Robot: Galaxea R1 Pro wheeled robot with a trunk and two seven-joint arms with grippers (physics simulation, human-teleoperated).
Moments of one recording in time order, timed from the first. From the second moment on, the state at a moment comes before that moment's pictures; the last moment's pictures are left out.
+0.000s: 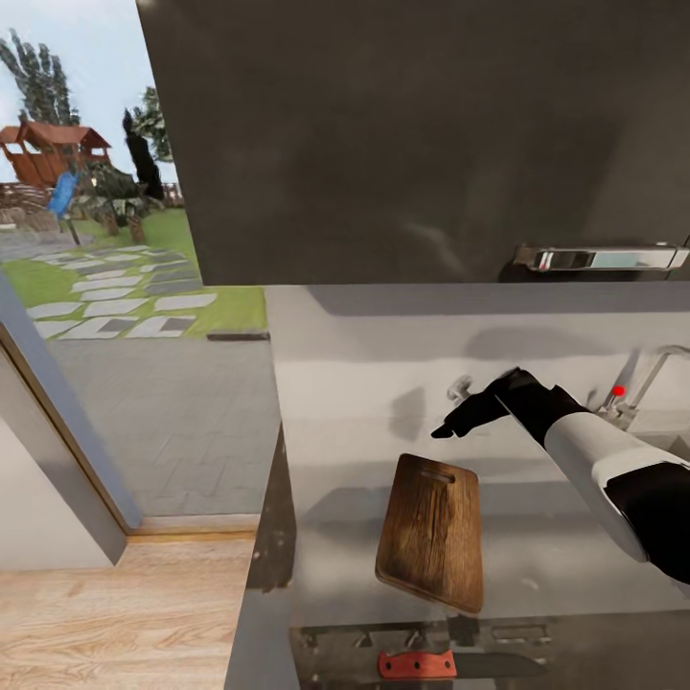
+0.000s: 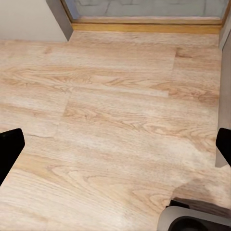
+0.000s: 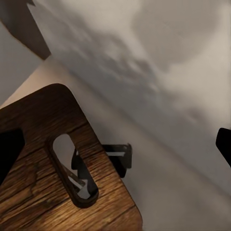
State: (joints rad) left arm 0.14 0.05 0.10 -0.25 0.07 -0.89 0.19; right arm -1.30 -0.18 0.46 -0.26 0.23 0.45 0.82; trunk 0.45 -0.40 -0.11
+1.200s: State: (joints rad) left arm 0.14 0.05 0.10 -0.25 0.07 -0.89 0.19; right arm -1.30 -0.18 0.46 -0.24 0.23 0.44 0.82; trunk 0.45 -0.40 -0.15
